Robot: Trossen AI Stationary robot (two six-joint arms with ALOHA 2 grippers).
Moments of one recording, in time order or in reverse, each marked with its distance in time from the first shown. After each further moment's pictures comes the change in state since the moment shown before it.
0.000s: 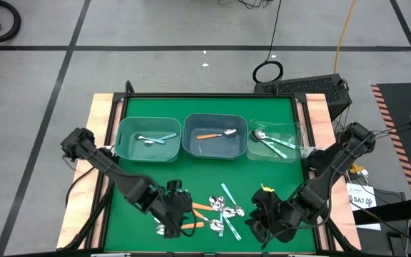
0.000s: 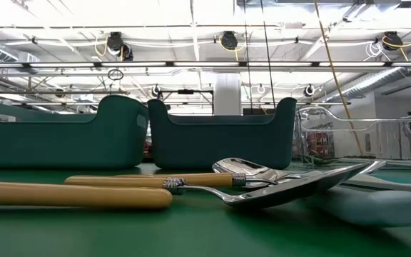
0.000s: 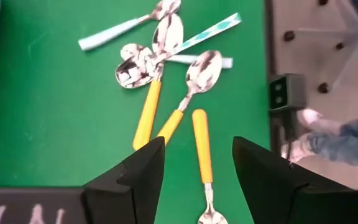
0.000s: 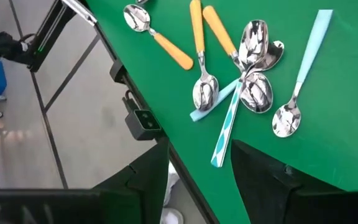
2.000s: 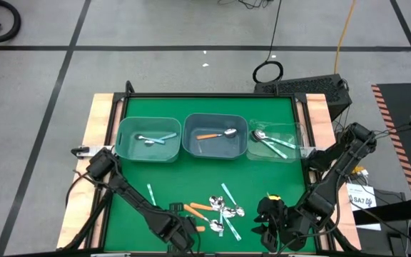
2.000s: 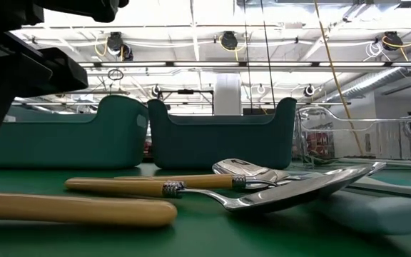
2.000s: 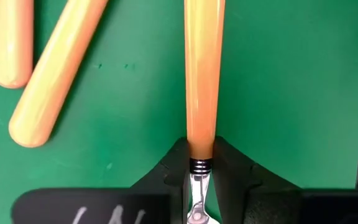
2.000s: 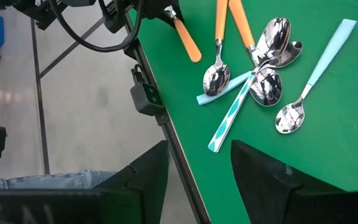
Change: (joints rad) left arm -0.069 0.422 0.002 0.026 0.100 -0.089; right arm 0.072 -0.001 0.003 -0.004 0.029 -0.140
